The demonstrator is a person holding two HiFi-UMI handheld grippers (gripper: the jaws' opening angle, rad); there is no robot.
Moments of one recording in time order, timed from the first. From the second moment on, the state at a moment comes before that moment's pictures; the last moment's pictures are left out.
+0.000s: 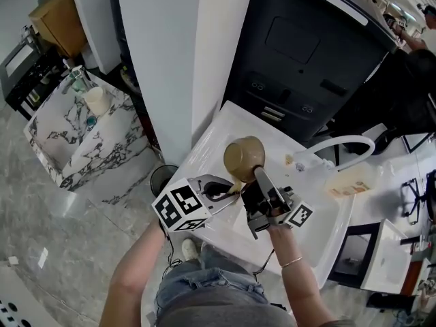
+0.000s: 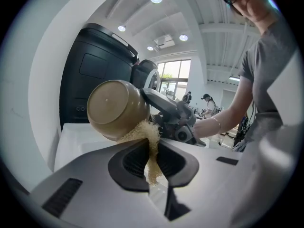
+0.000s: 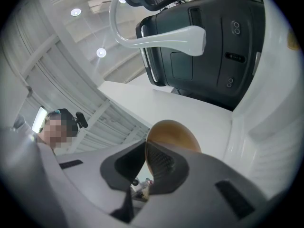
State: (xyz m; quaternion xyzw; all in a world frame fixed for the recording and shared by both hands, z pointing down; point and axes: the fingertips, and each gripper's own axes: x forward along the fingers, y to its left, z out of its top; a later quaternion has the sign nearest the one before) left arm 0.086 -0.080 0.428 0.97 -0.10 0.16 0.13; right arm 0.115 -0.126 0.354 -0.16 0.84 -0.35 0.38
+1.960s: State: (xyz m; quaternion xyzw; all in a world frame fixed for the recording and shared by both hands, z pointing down) left arm 0.040 -0.130 0.418 0.96 -0.17 0.09 0.21; right arm 0.118 -0.129 0.370 -0.20 0.82 -0.37 0.39
